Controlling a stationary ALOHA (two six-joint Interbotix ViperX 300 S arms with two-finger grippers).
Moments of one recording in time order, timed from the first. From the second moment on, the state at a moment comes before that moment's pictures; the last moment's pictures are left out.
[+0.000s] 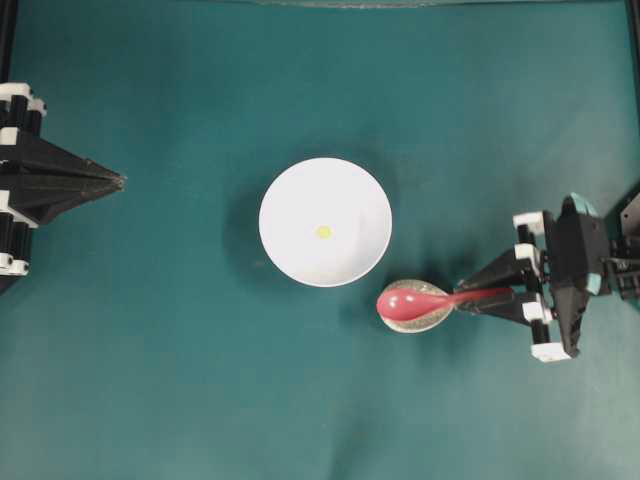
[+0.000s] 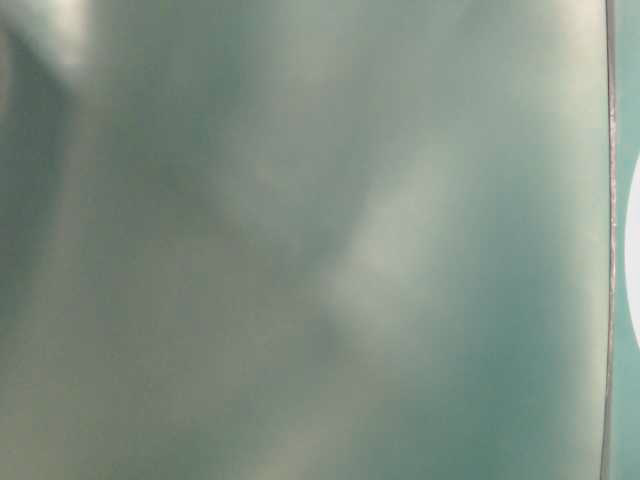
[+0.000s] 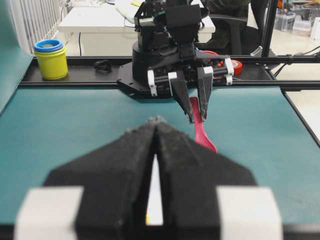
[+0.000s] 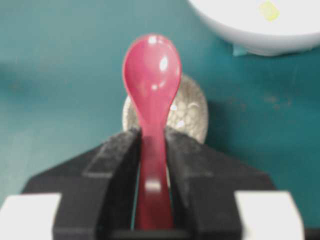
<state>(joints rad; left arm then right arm) 0.00 -0.96 1.18 0.01 -0.27 0.01 0.33 -0.30 1.25 0.44 -0.55 -0.07</state>
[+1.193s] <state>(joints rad) 0.00 -0.96 1.18 0.01 -0.27 0.01 -0.12 -0.10 0.58 0.26 0.57 -0.27</state>
